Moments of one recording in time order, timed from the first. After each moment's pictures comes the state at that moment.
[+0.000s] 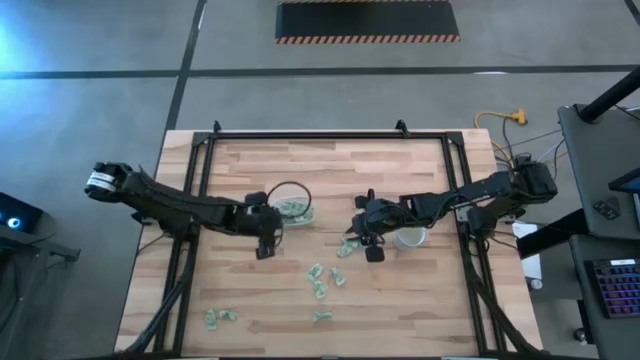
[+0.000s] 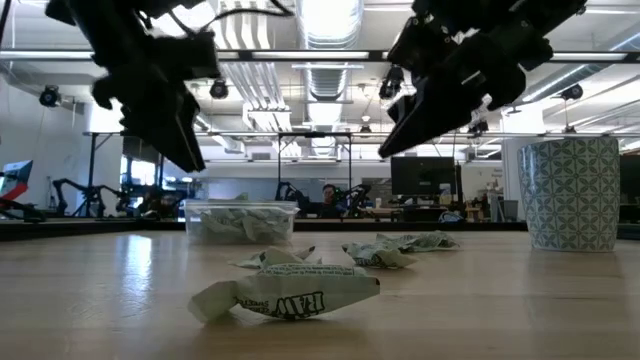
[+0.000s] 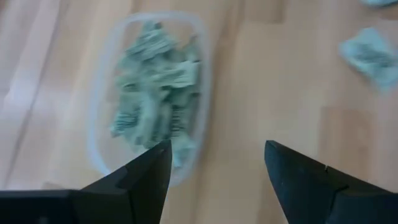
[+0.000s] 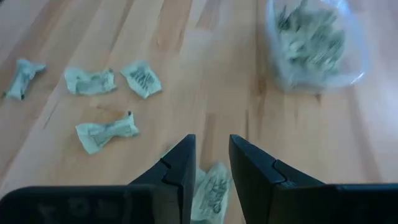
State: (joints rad) left arm -0.20 1.28 0.78 -0.53 -0.33 -0.29; right arm 0.08 1.50 0.77 0.00 -0.05 -0.02
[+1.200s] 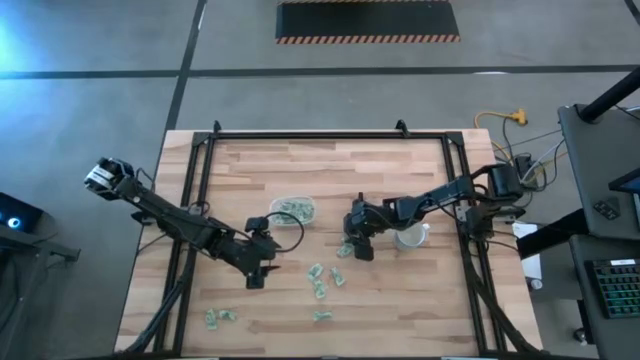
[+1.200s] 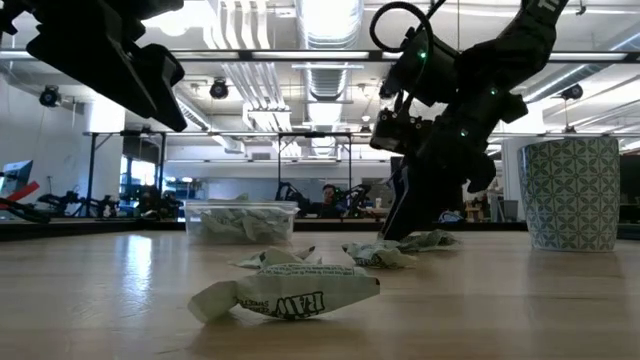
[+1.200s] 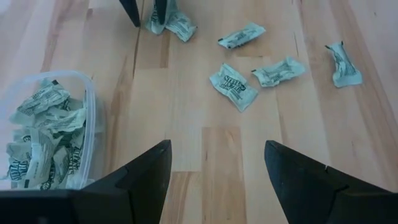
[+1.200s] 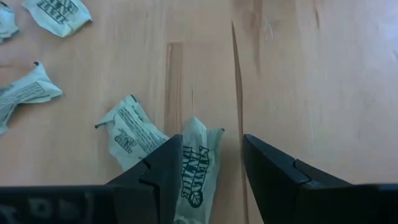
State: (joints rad) left arm -0.48 1.25 0.78 -0.40 -0.34 -0.36; right arm 0.02 1.76 0.78 0.07 -0.06 0.10
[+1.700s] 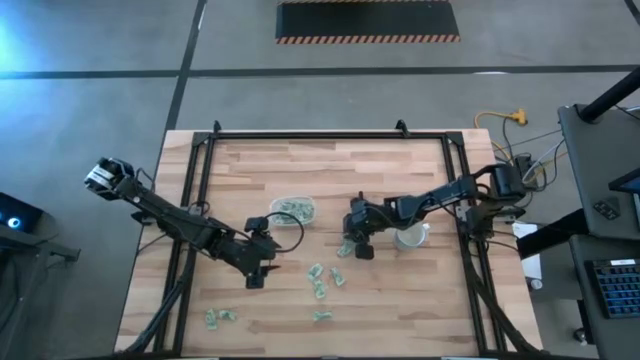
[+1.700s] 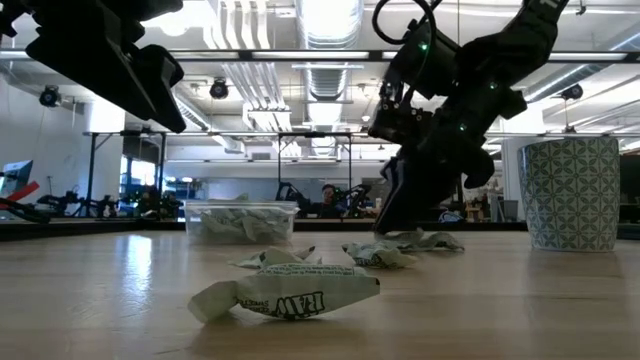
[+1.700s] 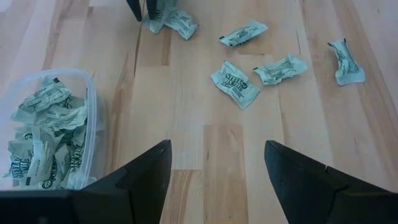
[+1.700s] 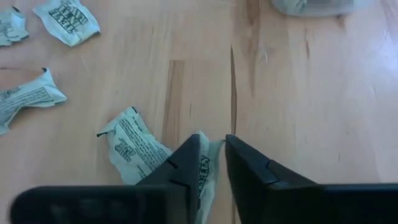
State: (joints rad) left arm -0.48 1.25 0.78 -0.40 -0.35 -0.36; right arm 0.02 1.74 0.78 0.09 -0.05 0.01
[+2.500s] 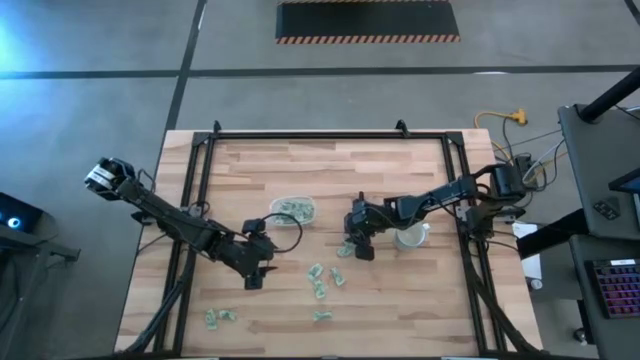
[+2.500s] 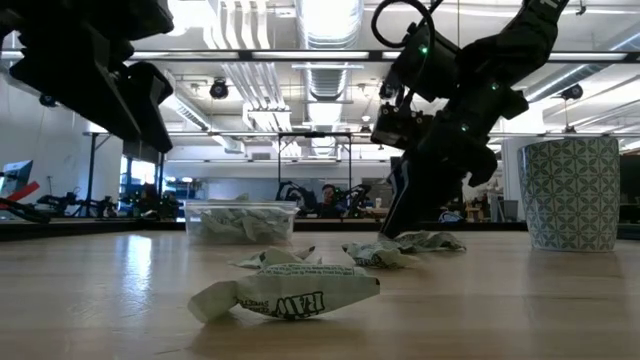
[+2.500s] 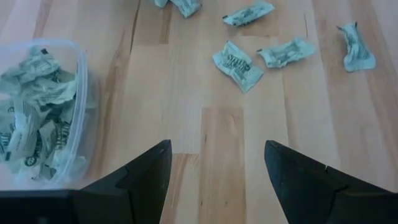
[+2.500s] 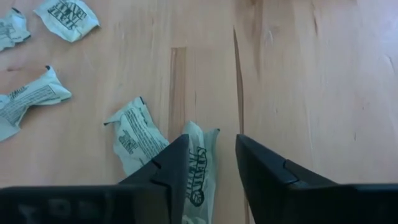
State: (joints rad) left arm -0.49 1.25 0.72 -0.38 -0.34 -0.43; right arm 0.02 1.74 0.78 0.06 -0.07 0.10
